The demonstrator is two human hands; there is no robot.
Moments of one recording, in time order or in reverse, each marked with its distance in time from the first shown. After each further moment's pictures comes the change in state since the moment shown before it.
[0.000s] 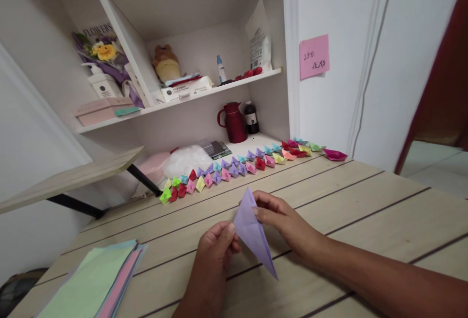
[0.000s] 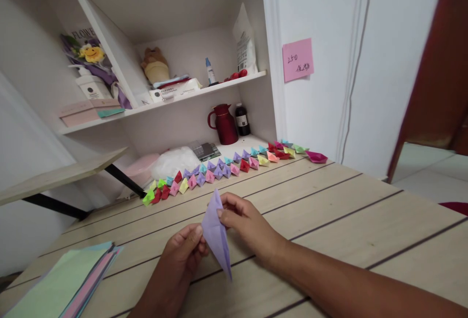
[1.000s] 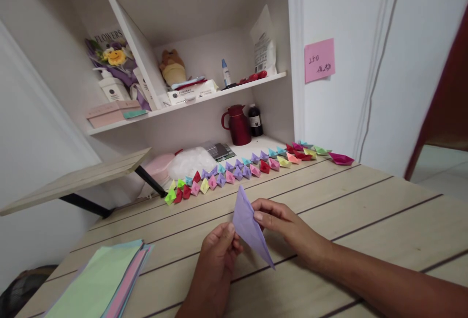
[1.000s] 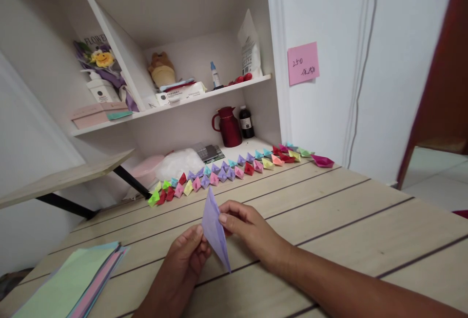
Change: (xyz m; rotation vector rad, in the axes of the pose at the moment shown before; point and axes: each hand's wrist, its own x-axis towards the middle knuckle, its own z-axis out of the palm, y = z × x) left_hand -0.002 0.005 0.001 -0.169 0.066 -0.038; right_hand 0.000 -0.002 0.001 -0.053 -0.092 -0.008
